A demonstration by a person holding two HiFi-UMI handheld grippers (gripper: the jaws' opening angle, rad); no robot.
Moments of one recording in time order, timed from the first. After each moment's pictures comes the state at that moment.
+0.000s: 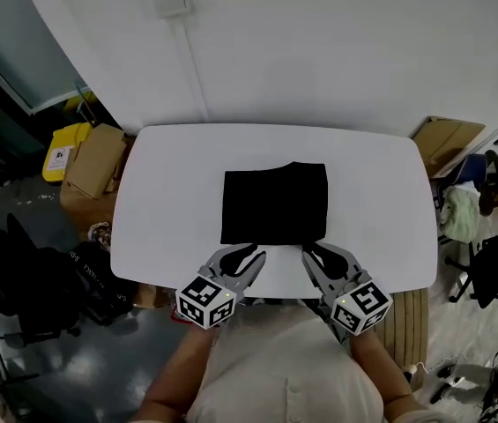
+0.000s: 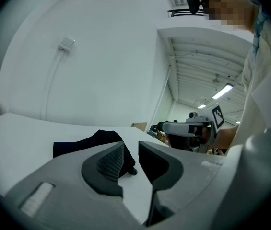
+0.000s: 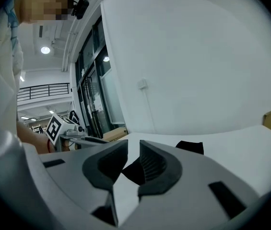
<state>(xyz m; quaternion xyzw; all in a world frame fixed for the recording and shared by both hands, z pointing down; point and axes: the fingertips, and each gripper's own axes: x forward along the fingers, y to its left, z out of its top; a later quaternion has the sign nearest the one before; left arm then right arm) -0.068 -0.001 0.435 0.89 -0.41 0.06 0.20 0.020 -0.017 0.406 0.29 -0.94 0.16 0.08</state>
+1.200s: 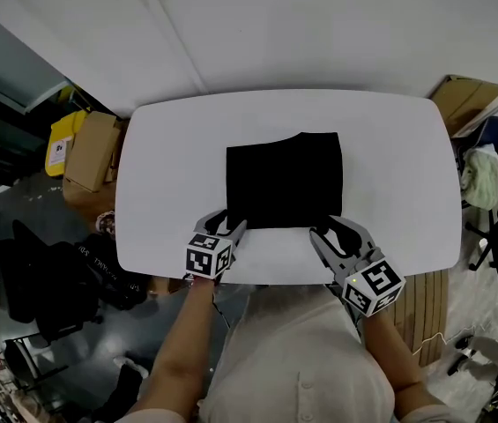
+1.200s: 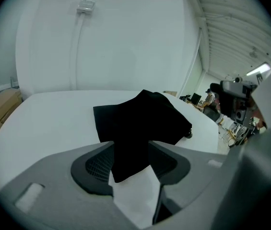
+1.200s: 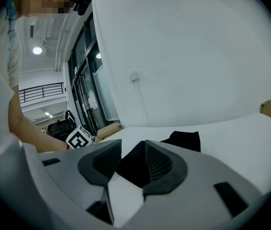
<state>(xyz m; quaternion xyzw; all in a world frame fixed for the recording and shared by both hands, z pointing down) -0.161 -0.058 0.593 0.78 -0.50 0.25 0.29 0.023 -0.054 0.455 0.31 -0.93 0.19 0.09</state>
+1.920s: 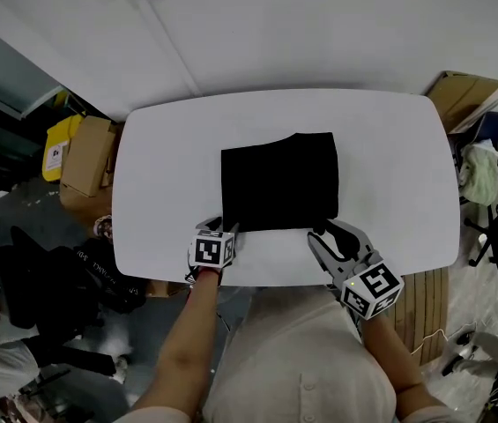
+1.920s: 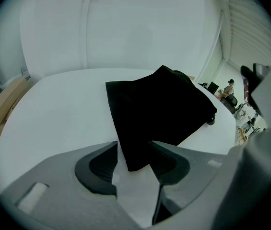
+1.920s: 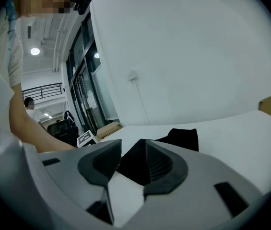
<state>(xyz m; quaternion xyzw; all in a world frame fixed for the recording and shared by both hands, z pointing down) -0.184 -0.053 0.653 0.69 -0.53 0.34 0.35 0.027 -0.051 0.460 0.31 -0.92 0.20 0.10</state>
